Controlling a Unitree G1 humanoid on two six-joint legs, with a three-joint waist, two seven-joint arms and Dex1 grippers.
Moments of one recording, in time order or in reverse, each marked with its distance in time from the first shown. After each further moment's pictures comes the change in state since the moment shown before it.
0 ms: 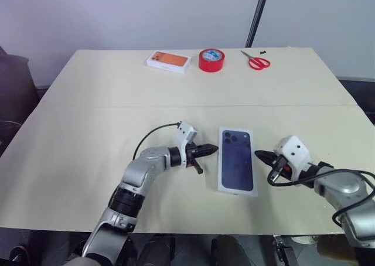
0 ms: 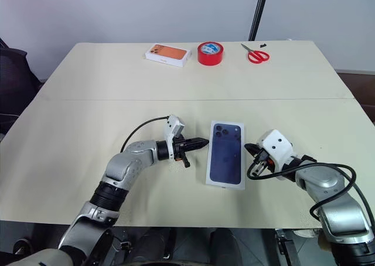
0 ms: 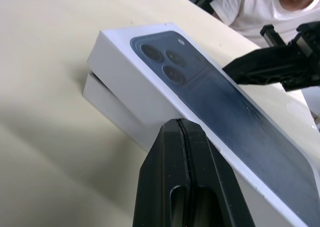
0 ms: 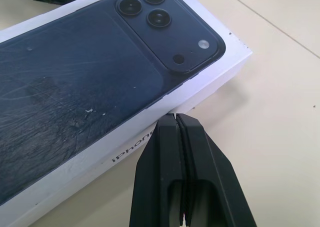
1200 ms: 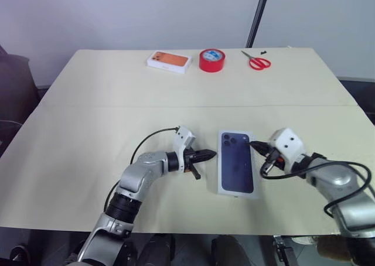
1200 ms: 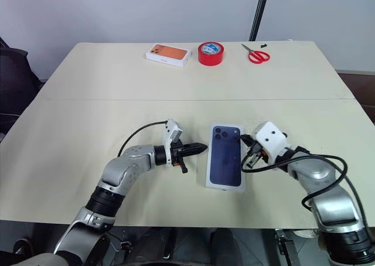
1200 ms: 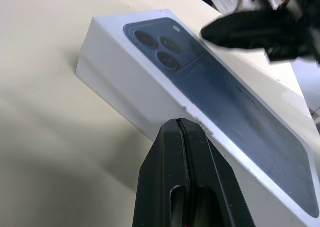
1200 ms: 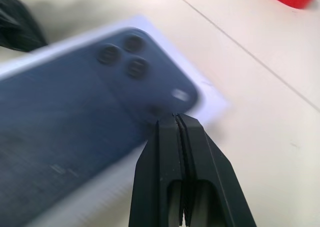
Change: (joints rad) left arm 0.064 0.035 -0.022 -0.054 -0.010 0.021 -0.004; right arm -0.072 -0.009 0.007 0.040 -0.039 -0.049 -0.032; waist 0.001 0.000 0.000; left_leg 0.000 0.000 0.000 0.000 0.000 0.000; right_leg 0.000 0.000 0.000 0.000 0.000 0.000
